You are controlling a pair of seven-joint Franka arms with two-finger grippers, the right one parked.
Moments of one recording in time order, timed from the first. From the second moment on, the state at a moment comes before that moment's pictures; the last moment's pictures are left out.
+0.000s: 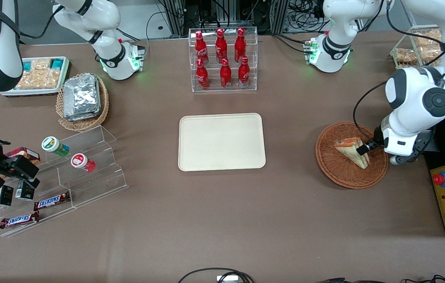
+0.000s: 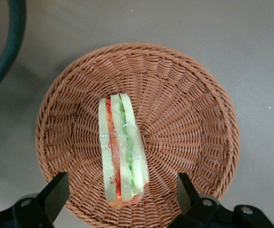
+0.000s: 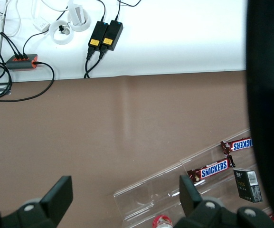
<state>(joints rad) 0.02 0.09 -0.02 -2.24 0.05 2.29 -0.58</state>
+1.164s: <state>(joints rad) 0.02 0.22 -0.02 -2.36 0.05 2.53 -0.64</state>
